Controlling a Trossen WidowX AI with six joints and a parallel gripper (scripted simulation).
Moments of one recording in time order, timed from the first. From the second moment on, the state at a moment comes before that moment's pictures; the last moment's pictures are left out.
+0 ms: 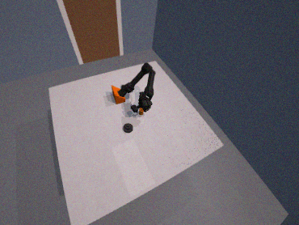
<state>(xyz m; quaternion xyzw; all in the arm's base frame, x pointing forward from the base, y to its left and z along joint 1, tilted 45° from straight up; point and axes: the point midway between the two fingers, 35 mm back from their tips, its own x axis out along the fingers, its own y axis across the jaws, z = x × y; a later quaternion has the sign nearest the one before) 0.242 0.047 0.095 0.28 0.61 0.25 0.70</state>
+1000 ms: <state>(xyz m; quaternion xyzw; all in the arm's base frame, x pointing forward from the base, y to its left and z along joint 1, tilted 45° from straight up) 0.244 0.074 0.070 0.28 0.61 0.26 0.70</state>
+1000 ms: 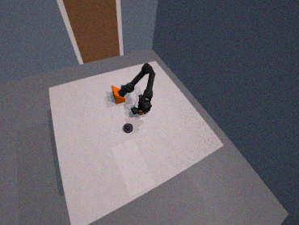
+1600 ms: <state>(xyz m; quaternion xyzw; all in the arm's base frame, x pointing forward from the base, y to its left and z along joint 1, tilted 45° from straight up) 0.246 0.053 0.087 0.28 0.61 0.25 0.70</state>
